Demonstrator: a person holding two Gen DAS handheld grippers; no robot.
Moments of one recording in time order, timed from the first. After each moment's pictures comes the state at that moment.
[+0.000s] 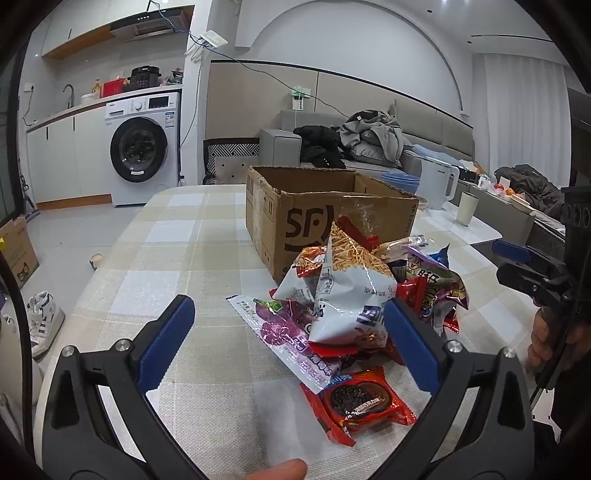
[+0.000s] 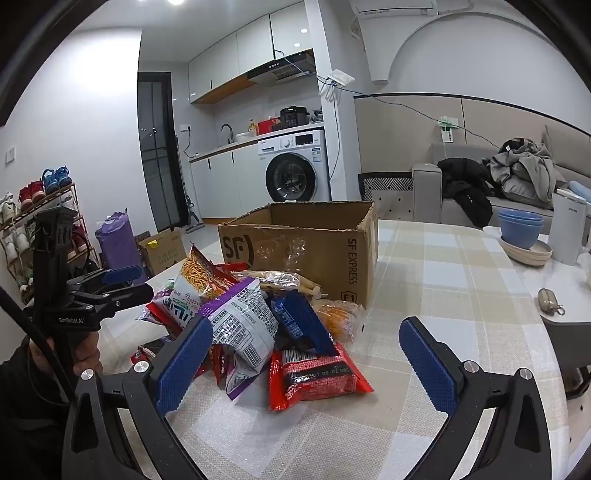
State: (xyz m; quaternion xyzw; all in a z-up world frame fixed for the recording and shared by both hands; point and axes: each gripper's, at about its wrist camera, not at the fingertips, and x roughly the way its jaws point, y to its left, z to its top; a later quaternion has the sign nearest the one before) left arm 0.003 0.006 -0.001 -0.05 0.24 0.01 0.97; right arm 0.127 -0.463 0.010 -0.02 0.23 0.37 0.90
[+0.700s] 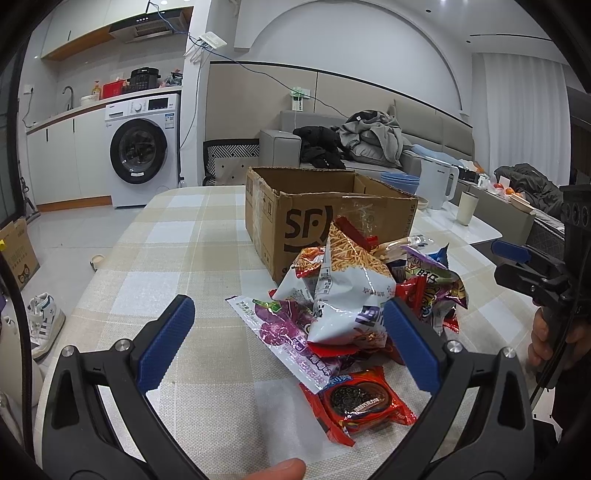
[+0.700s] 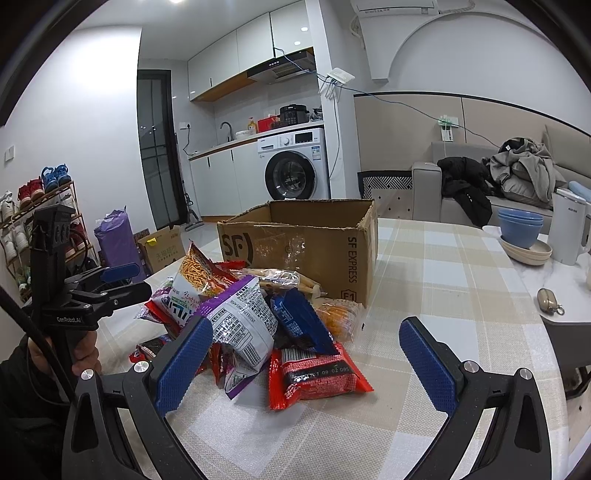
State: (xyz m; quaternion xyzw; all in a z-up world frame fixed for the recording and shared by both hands) left arm 0.001 0.007 -0.001 -0.05 0.24 0.01 0.97; right arm 0.127 -0.462 0.013 -0.02 0.23 0.37 0.90
